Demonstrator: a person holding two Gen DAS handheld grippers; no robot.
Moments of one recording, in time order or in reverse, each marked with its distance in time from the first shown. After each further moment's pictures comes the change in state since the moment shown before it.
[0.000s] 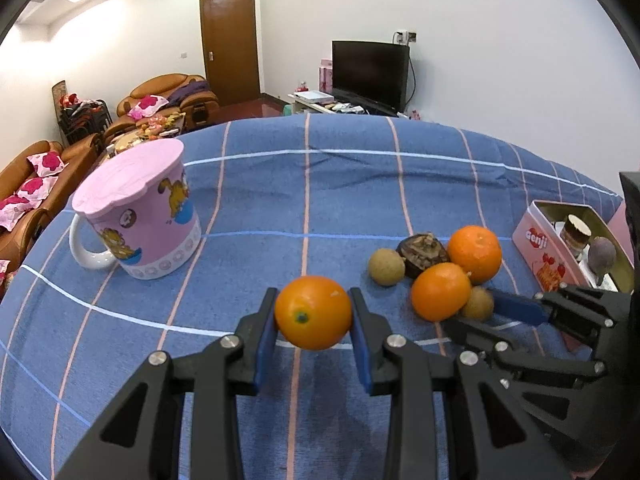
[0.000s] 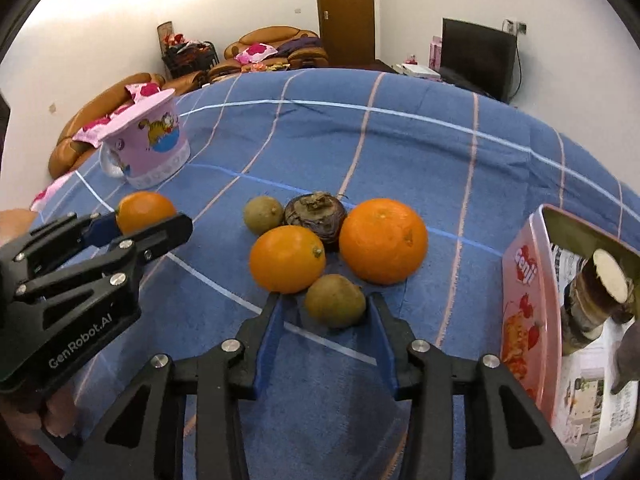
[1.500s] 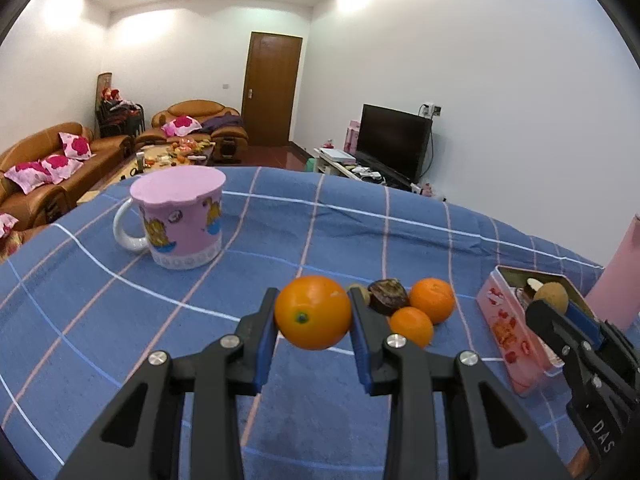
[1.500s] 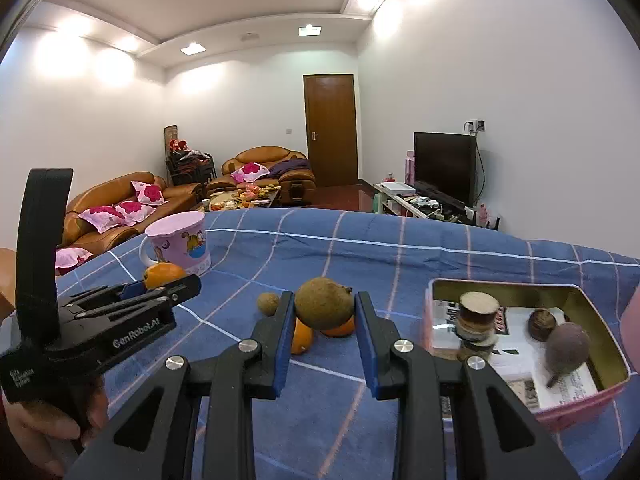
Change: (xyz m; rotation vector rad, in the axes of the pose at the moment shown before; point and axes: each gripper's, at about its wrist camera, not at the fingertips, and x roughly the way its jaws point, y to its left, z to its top) left arm -0.054 -0.004 -0.023 -0.200 -0.225 0.006; right arm -0.101 -0.014 -0.046 0.035 -0.490 -0.046
